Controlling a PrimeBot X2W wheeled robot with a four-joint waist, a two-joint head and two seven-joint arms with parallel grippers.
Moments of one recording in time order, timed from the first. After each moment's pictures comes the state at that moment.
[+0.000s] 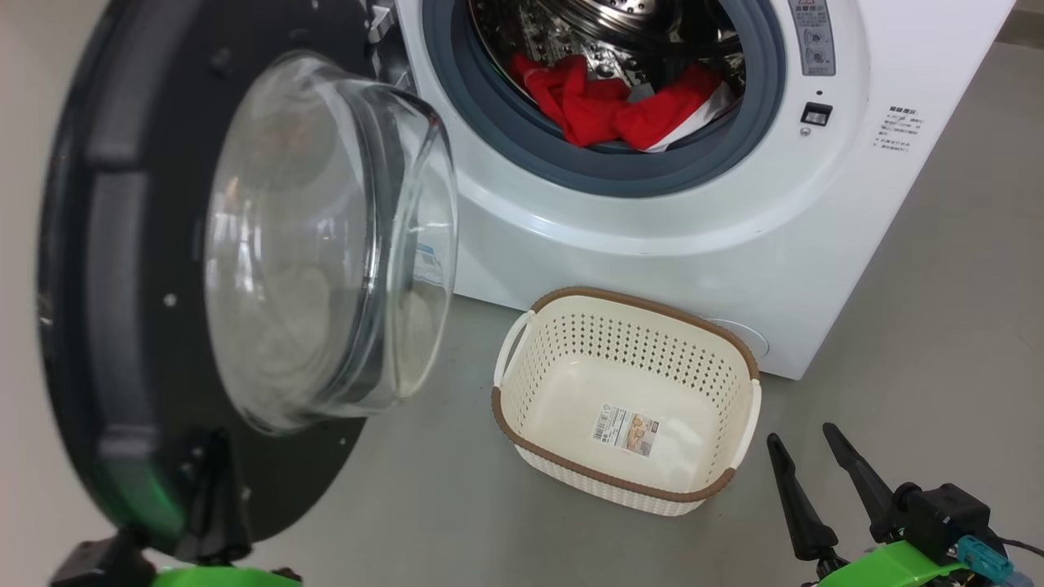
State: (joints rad) left arm -0.03 0.03 0.02 0.15 -0.44 0.05 -0.26; right arm 0.04 -0.10 0.08 0.24 0.36 0.12 -0.25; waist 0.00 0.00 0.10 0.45
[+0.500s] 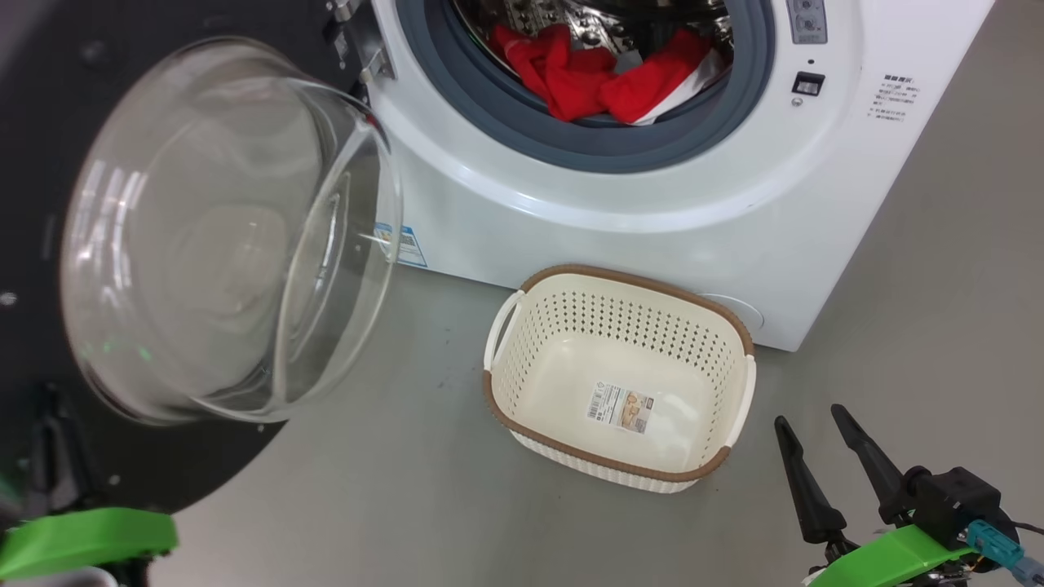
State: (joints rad) left arm -0.18 0.02 0.33 0.25 -0.32 0.00 -0.26; right arm 0.01 -0.13 0.08 0.23 0.36 0.12 -0.25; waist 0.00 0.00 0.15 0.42
